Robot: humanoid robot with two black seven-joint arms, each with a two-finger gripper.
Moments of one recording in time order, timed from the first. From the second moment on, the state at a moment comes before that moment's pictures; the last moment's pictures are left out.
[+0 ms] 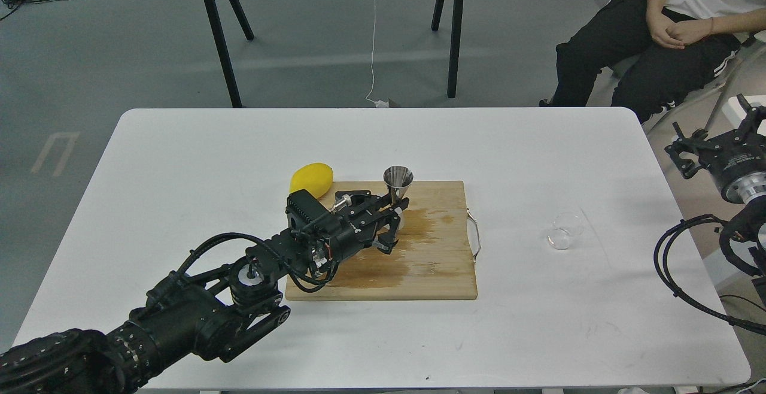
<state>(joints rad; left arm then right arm) -0.64 -0.03 -0.34 -0.68 2.18 0.36 -0.20 0.42 -0.49 1.28 0.50 0.15 0.49 0.03</state>
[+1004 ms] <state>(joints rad) -0.62 -0.04 -0.33 -0.62 2.18 0.36 -0.18 0.41 -0.49 1.27 0.50 0.15 0.49 0.03</state>
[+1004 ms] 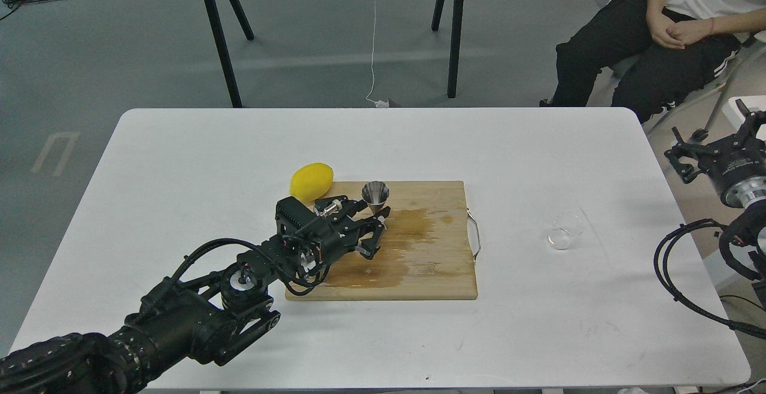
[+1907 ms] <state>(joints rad) -0.59 0.08 -0.36 -0.78 2.18 0.36 -0.19 0.40 -0.48 1.27 0.50 0.15 0.49 0.03</state>
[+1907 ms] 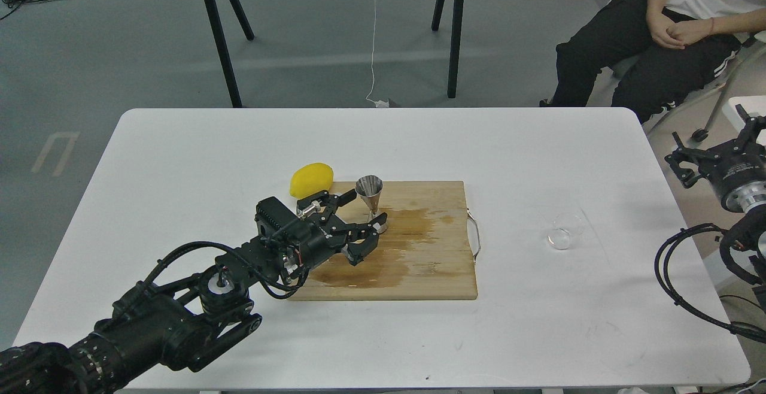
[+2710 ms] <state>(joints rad) -0.56 0.22 -0.37 -0.90 2.18 0.36 -0.19 0.39 -0.49 1.28 0.50 0.15 0.49 0.03</state>
